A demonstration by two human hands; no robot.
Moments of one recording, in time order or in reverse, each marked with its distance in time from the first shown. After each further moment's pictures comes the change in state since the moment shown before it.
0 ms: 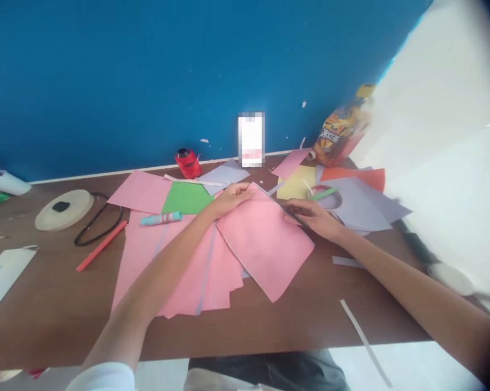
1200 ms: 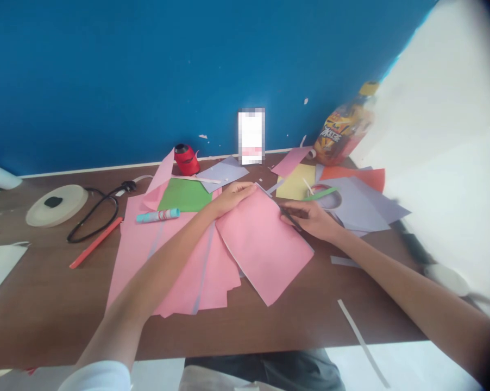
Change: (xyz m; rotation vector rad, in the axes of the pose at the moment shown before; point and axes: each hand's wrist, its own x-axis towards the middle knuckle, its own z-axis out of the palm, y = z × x) left_hand 0.002 0.005 0.008 0.079 0.065 0.019; right_hand -0.001 0.004 0.005 -0.113 0.069 0.024
